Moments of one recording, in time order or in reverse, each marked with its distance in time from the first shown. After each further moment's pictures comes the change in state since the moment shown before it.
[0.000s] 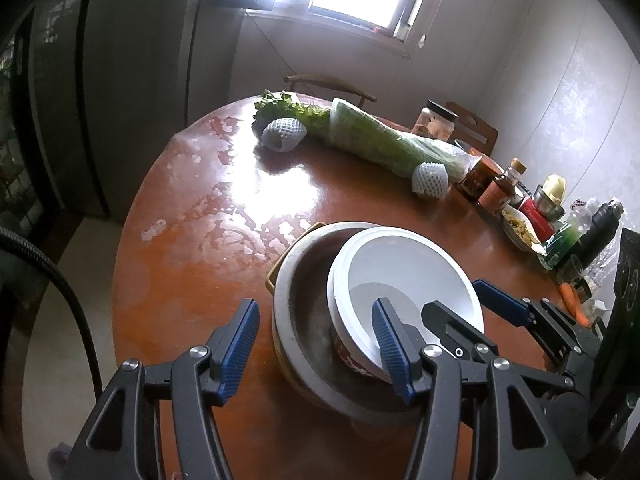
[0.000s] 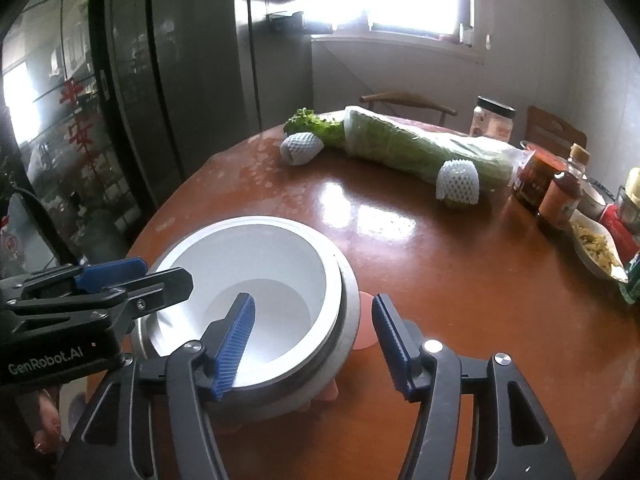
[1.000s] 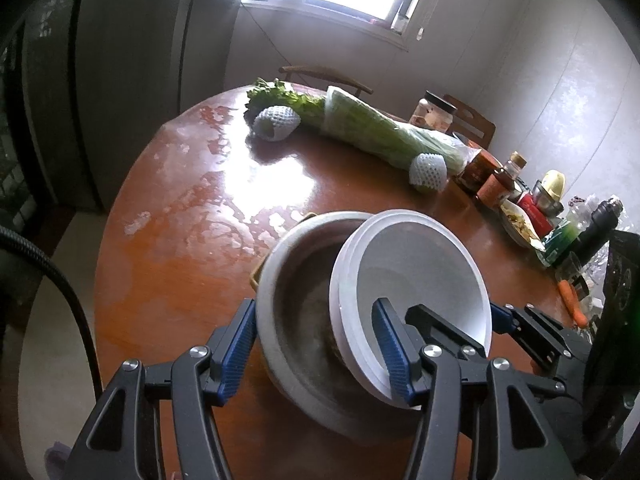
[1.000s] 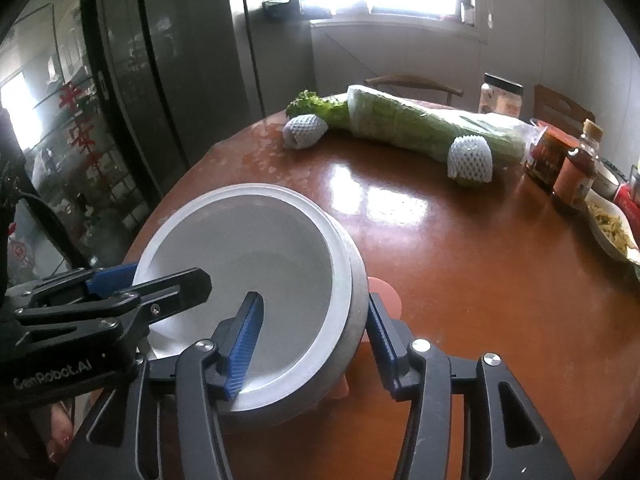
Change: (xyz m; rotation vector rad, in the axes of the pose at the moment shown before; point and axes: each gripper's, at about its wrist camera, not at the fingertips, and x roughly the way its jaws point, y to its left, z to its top) left arm 0.015 -0.004 -0.002 -0.003 0.028 -0.018; right arm 0.015 -0.004 -0.005 0.043 0.050 0.047
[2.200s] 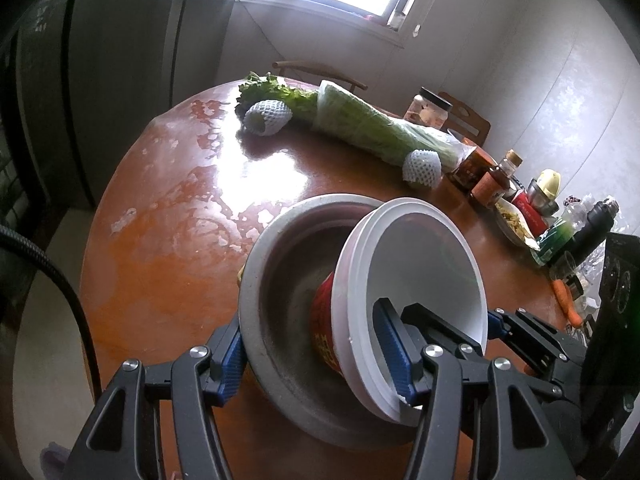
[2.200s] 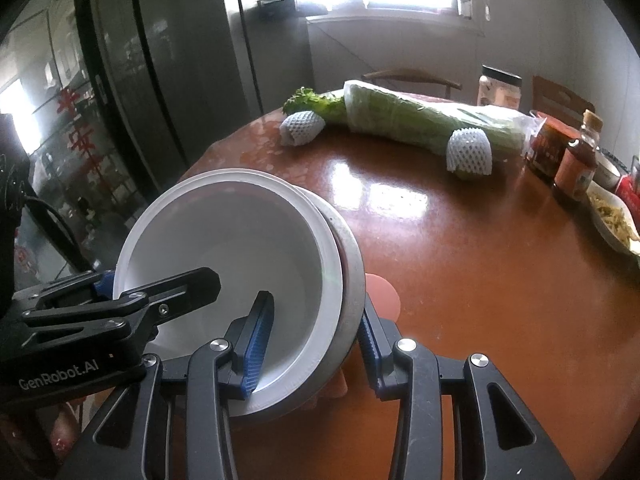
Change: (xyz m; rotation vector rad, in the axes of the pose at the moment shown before) left arm 0.009 -0.004 0.001 -0.002 0.019 -0.032; right arm 0.000 -0.003 0.000 0.022 0.015 0.012
